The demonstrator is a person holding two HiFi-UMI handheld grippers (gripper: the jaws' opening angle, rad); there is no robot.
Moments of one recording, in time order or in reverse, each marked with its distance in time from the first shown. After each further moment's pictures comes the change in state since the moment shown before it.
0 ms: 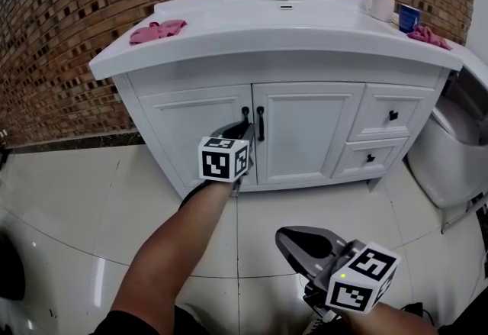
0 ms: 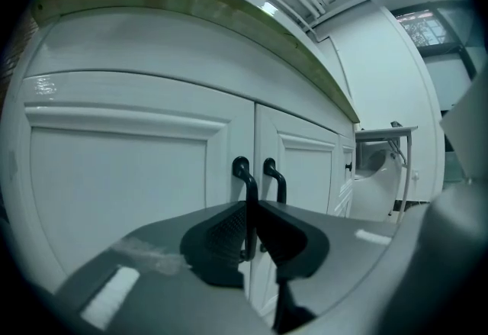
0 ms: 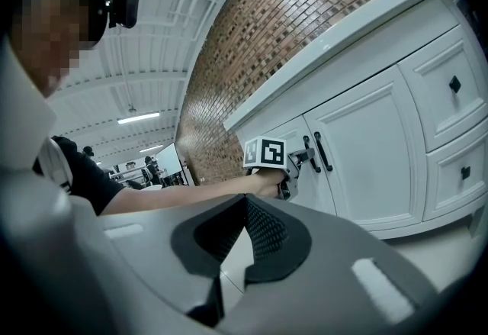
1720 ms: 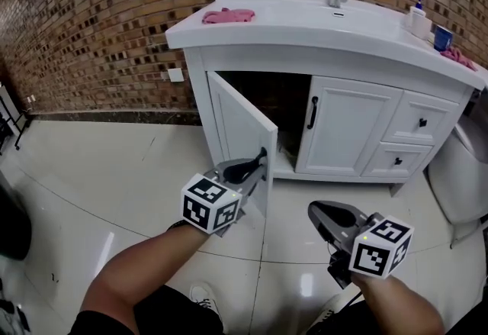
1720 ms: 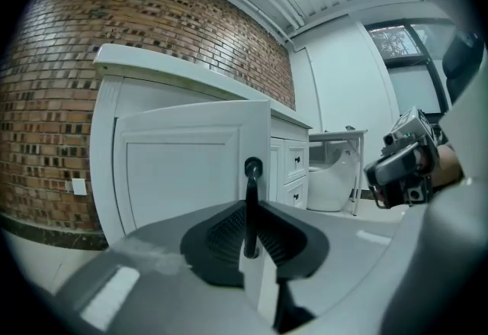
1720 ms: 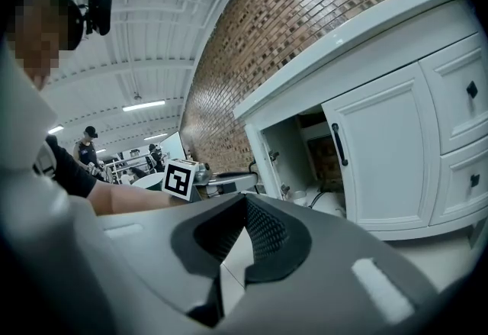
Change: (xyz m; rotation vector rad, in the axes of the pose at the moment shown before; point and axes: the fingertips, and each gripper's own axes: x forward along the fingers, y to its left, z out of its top) left arm -0.217 -0.022 -0.051 0.059 0.022 -0.147; right arm 0.025 0.024 -0.020 -0.062 0.072 0.020
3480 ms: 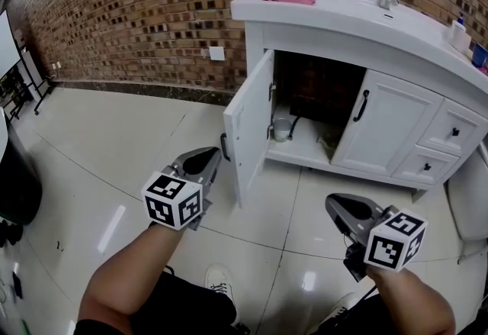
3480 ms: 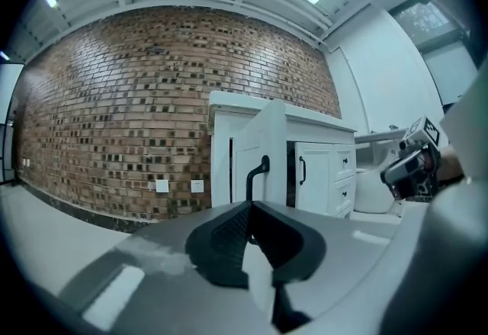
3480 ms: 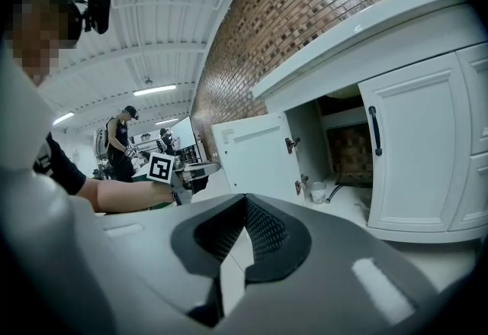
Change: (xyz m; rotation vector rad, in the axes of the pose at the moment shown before) left arm -0.184 0.112 -0.036 -0.066 -0.057 0.370; right arm 0.051 0.047 -0.027 -0.072 0.108 0.056
